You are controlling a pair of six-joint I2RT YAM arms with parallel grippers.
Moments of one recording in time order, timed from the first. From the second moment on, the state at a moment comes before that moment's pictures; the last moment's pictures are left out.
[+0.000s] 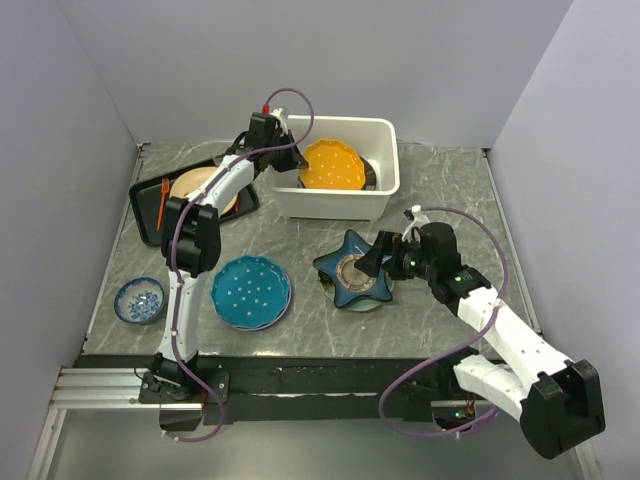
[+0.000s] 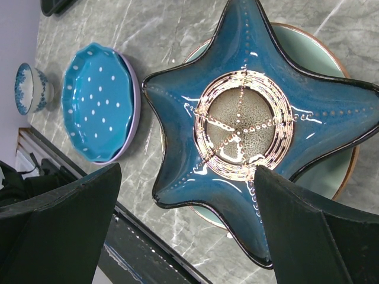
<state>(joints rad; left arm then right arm) -0.33 2.32 2.07 -0.33 0.31 -0.52 0.36 0.97 0.60 -0.20 -0.36 0.54</state>
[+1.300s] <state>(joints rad) -0.34 2.19 2.01 -0.34 0.26 -0.49 0.36 1.05 0.60 -0.14 -0.43 0.54</state>
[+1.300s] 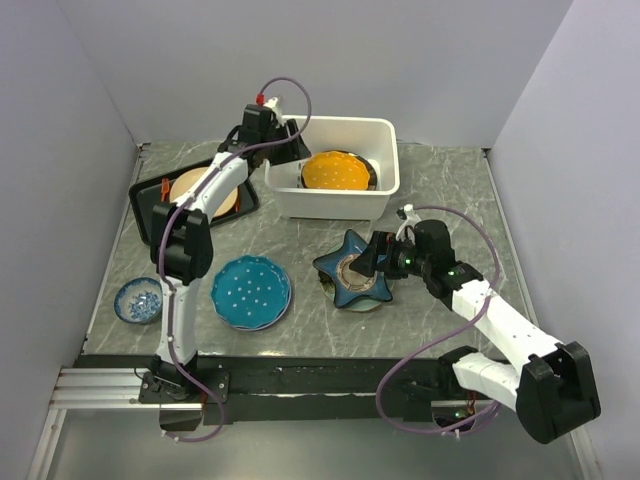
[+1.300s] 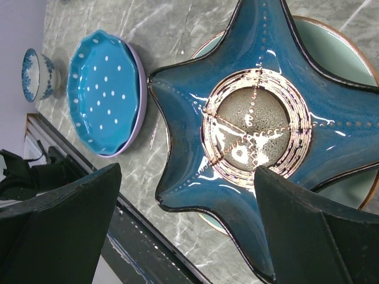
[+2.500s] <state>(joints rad) -0.35 1.62 1.37 -0.12 0.27 -0.53 0.55 1.10 0.72 -0.18 -0.37 0.56</state>
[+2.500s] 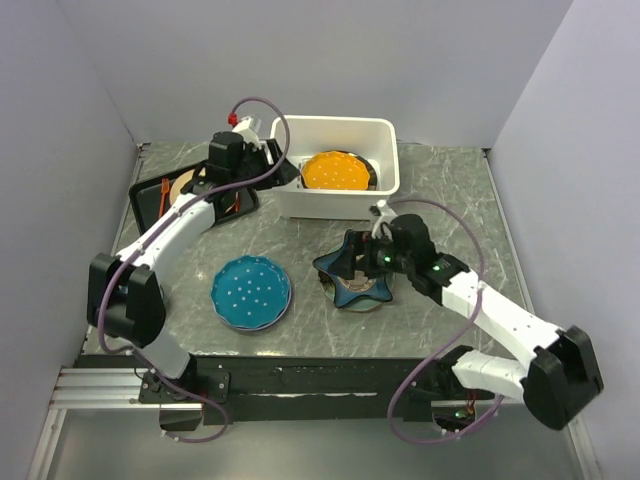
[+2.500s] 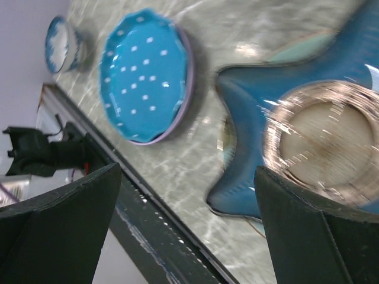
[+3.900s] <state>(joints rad) -0.25 1.21 0.76 -0.23 0.06 -0.65 0.81 1.78 1.15 -0.20 -0.29 0.50</state>
